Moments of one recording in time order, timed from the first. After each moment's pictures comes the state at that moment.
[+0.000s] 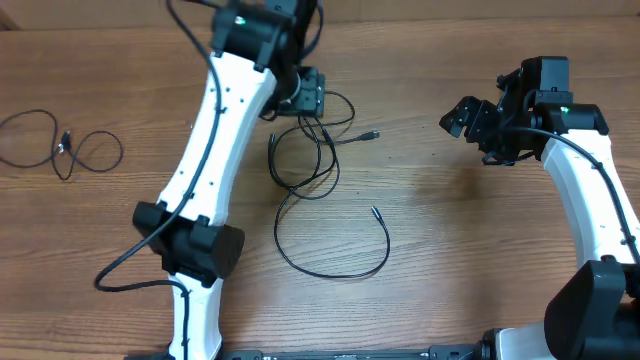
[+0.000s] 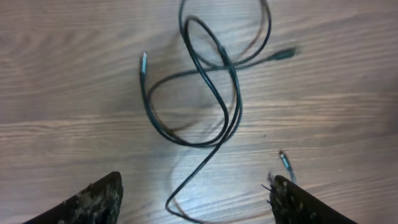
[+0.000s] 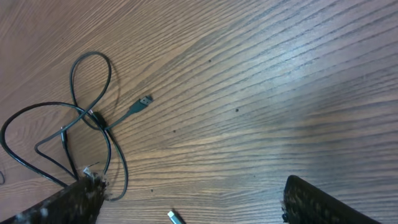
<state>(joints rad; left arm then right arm) -0.40 2.16 2.43 -1.62 0.01 -0.35 -0.07 1.64 1.34 -0.84 -0.34 0.38</state>
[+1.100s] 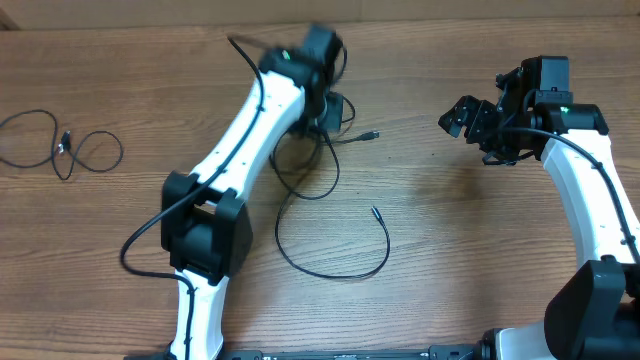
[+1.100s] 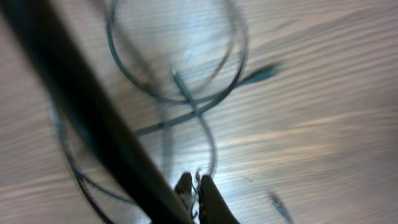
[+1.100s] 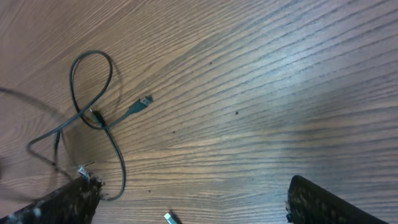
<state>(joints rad) -0.43 2.18 2.16 -1.24 0.10 -0.32 -0.07 1.64 1.34 -0.83 -0.34 0.36</state>
